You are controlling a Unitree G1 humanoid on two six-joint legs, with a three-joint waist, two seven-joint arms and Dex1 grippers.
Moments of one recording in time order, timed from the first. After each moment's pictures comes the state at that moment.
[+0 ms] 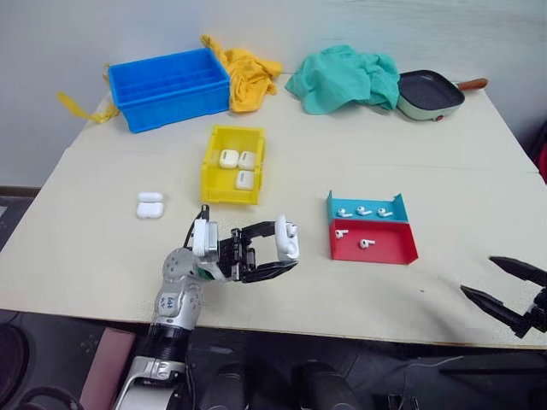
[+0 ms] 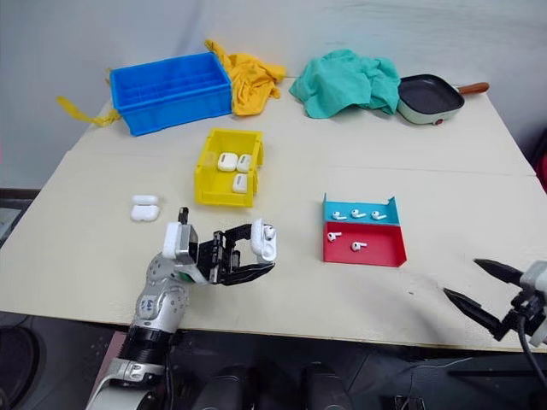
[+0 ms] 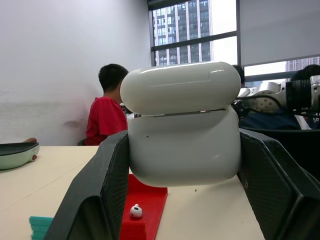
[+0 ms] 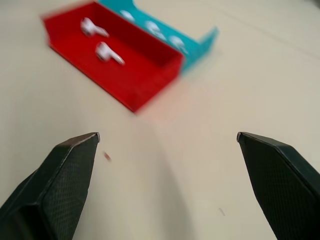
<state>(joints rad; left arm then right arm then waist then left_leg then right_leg) -0.33 0.17 -0.03 0.12 -0.59 -0.15 -1.29 0.32 -0.83 -0.65 0.02 0.52 0.08 1.10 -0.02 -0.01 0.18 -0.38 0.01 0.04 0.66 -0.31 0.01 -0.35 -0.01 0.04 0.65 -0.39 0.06</state>
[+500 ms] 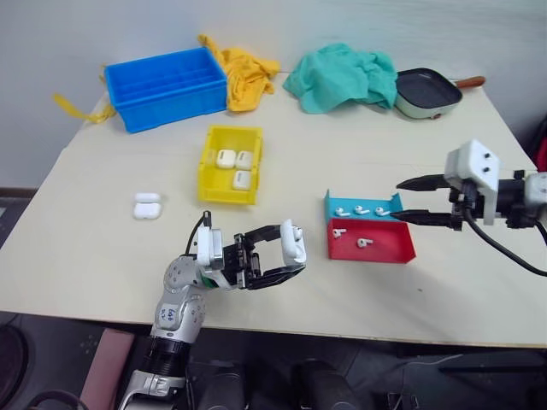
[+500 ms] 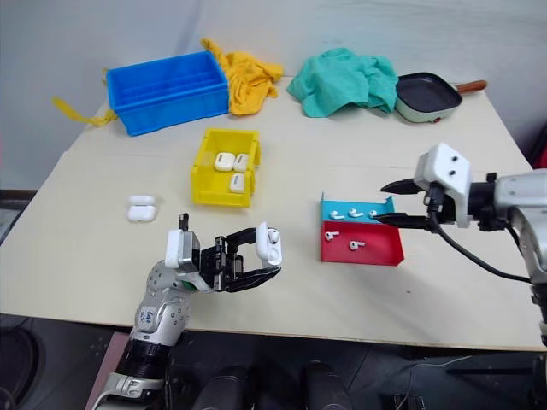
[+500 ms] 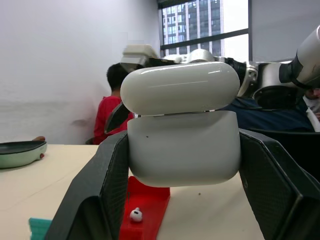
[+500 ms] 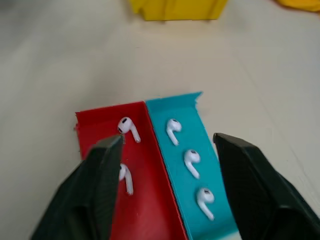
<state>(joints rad) -0.26 0.16 -0.07 0.00 -0.56 -0.14 -1.19 -0.69 -1.01 0.07 0.11 0.33 0.40 1.28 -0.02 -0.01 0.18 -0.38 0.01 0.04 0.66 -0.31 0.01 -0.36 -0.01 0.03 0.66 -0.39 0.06</state>
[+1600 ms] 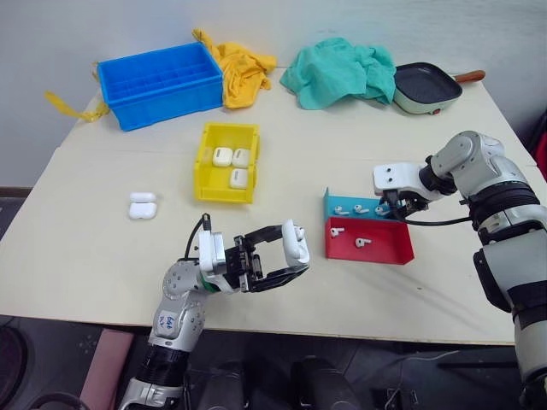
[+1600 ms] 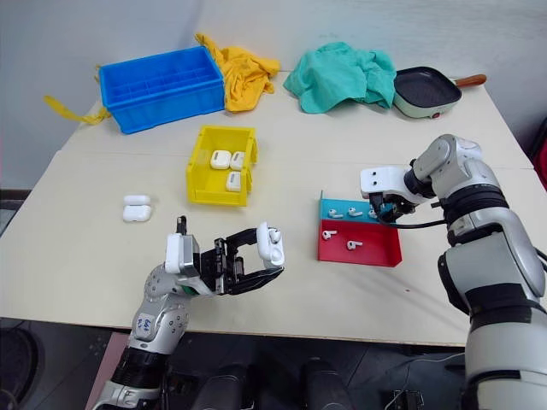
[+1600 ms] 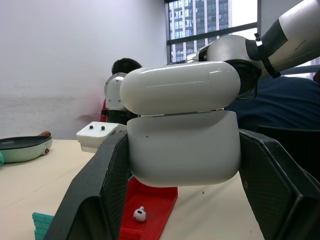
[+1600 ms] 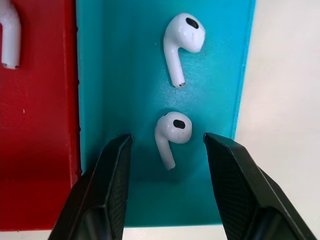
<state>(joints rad) -0.22 0.18 -0.10 -0.07 -0.54 -0.16 -1.11 -1.28 -0.68 0.50 1.18 -0.40 -0.20 1.37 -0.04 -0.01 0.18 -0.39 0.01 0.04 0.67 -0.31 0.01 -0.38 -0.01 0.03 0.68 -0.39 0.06</state>
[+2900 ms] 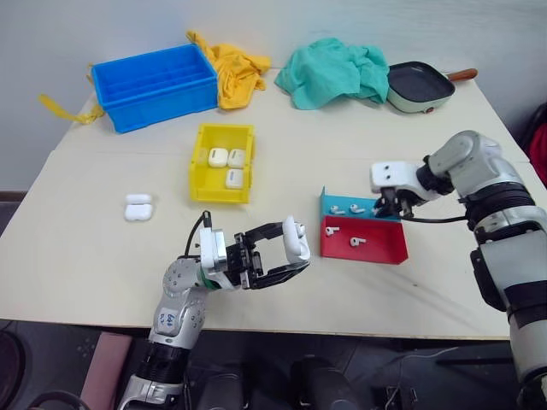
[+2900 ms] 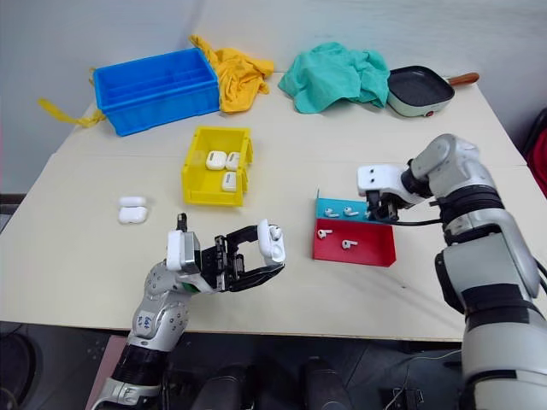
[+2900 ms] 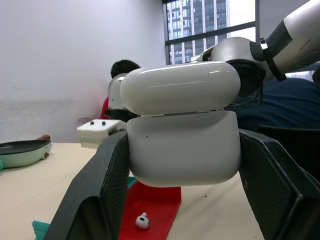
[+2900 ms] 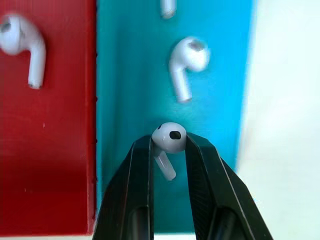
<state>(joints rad) -0.27 0.17 -0.10 -0.06 -0.54 -0.16 -1.10 -1.27 -0.73 0.34 1.13 -0.30 -0.12 1.47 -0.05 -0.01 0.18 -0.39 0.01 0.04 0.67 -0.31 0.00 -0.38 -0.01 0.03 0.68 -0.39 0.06</state>
